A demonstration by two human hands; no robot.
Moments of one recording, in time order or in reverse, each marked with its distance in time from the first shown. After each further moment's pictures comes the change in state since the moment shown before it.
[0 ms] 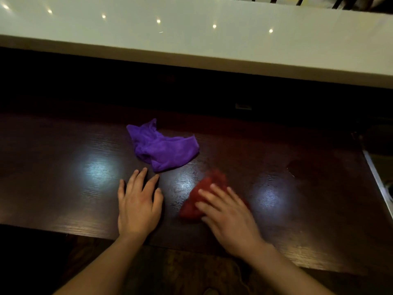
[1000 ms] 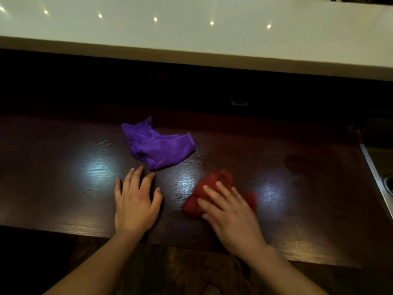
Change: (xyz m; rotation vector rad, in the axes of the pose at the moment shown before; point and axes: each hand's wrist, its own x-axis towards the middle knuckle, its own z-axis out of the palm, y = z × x) left_hand 0.000 0.005 -0.006 0.079 -0.065 0.005; right_hand -0.015 0.005 0.006 -0.026 0.016 0.081
